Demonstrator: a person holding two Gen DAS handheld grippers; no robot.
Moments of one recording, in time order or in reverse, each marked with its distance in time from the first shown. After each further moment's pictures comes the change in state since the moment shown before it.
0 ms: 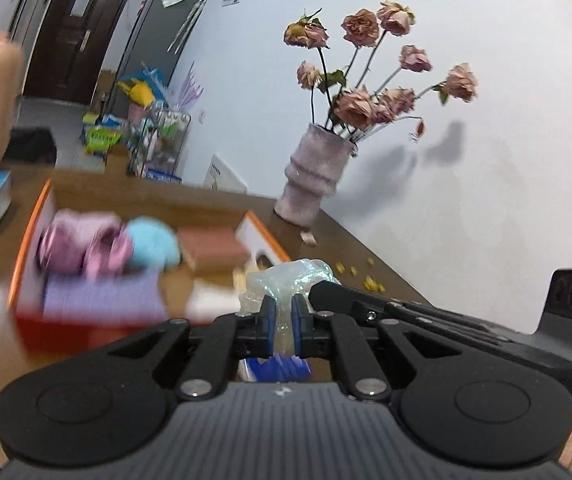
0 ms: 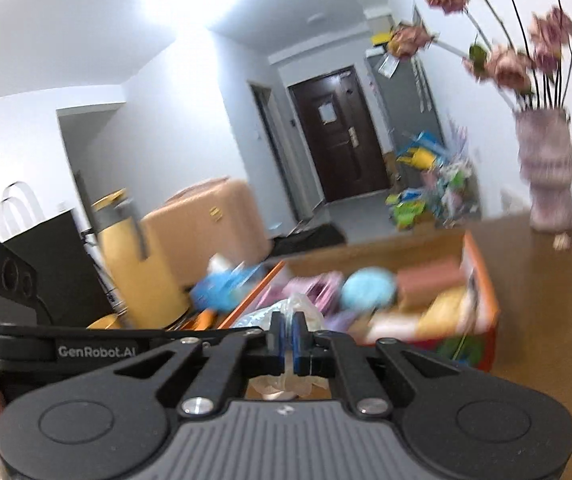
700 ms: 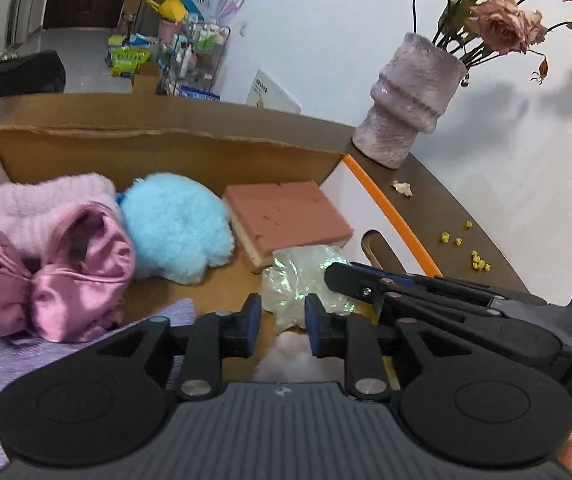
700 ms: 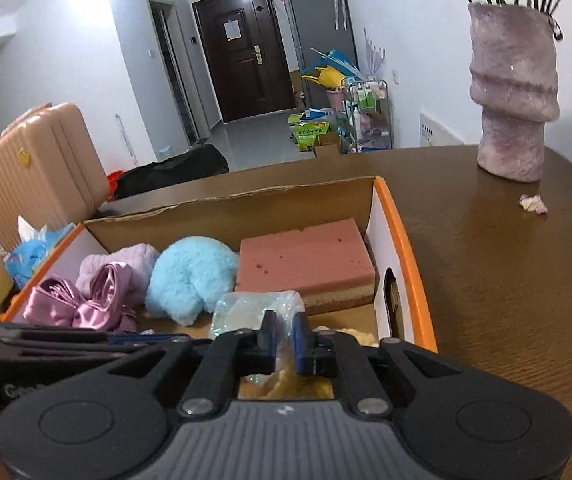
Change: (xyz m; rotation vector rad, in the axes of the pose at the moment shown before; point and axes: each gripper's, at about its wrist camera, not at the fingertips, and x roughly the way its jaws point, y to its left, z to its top) left arm 0.175 0.087 0.020 -0.055 0.261 0.114; right arm 0.202 -0.119 0.012 0.035 0.274 -0.311
